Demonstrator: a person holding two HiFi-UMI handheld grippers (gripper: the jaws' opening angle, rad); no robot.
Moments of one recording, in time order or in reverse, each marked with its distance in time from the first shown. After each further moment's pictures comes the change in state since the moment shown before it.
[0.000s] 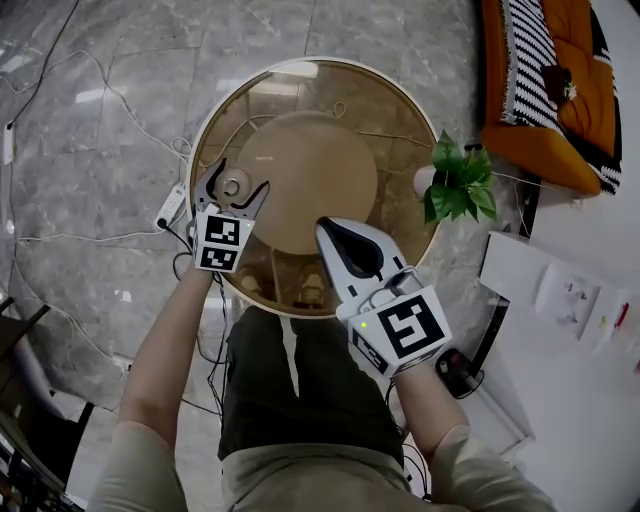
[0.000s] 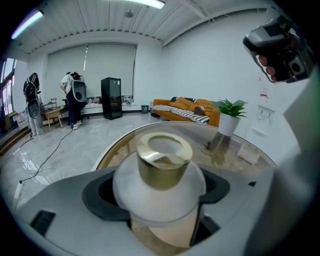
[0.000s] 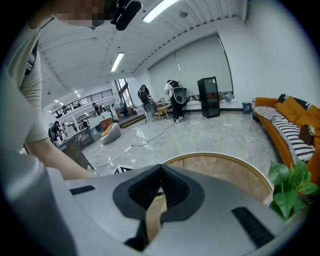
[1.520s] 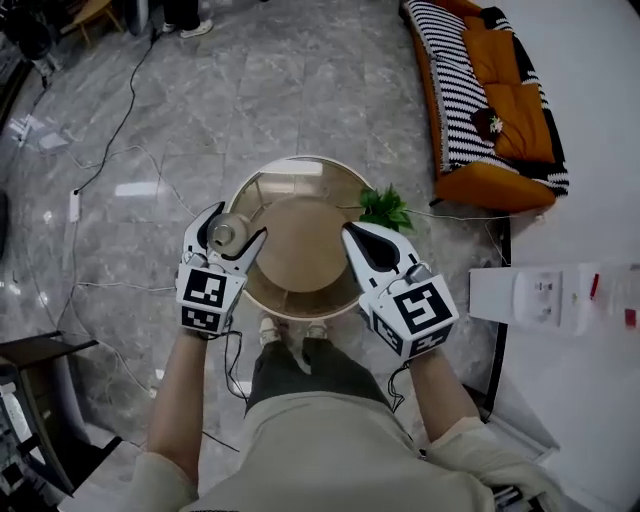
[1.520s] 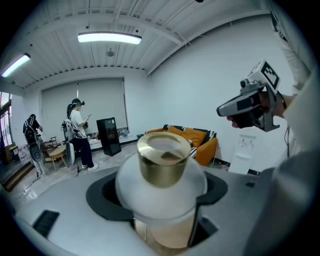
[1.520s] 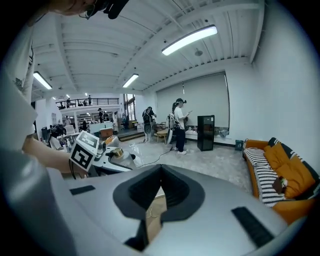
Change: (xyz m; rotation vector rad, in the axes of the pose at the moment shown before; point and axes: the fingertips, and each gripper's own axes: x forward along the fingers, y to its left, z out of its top) left arm -0.349 -0.105 0.346 0.159 -0.197 0.004; right arm -0.302 0.053 0.223 -0.161 -0.211 -0.096
